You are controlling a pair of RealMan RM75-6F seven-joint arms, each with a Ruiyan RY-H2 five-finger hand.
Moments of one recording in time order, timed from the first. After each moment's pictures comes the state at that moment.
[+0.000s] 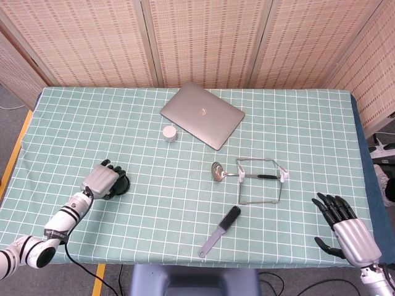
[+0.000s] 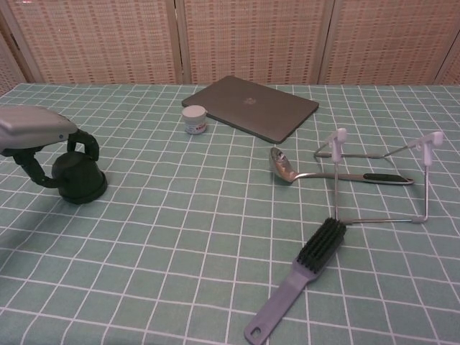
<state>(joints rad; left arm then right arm) -0.74 -1.30 -0.02 -1.41 1.25 0.79 0.35 0.05 -1.05 -0.09 -1.63 -1.74 1.49 0.02</state>
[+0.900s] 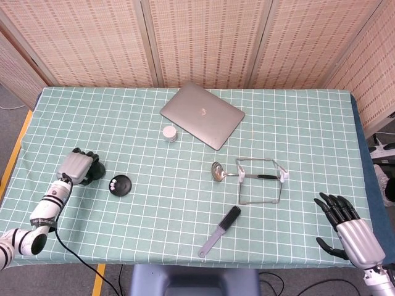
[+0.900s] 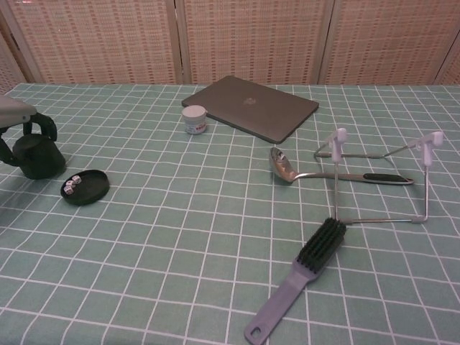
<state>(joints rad) -0.73 -1.35 -0.05 -1.16 1.11 0.75 0.31 0.04 -1.03 -0.10 -1.63 -1.76 1.51 0.04</state>
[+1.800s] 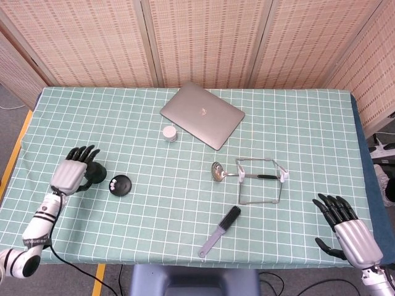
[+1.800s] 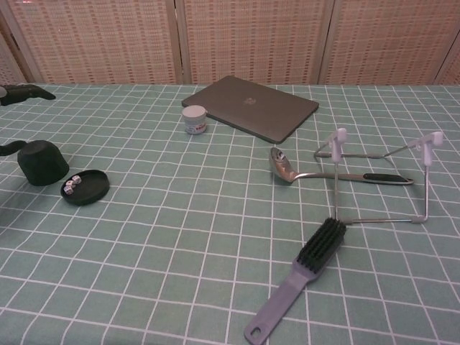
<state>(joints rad) -0.58 -1.30 -0.03 -1.32 1.28 1.07 0.06 0.04 -1.04 -0.10 -1.64 -1.75 1.51 0.02</state>
